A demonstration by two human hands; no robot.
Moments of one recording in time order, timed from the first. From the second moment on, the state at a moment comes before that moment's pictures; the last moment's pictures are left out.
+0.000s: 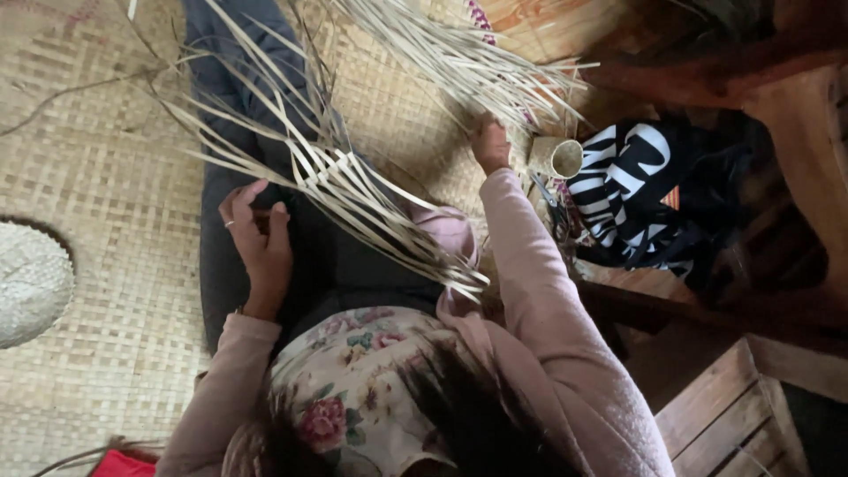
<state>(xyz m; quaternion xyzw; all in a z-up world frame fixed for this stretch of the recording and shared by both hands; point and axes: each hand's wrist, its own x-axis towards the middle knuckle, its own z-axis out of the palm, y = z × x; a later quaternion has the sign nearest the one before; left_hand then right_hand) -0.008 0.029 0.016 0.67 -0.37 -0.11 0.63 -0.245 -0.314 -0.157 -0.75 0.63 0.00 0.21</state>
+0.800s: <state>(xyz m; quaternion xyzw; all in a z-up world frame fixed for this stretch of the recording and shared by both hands) -0.013 0.031 0.026 0.67 -0.37 -0.10 0.64 -0.168 -0.279 -0.148 -0.87 0.50 0.02 0.02</state>
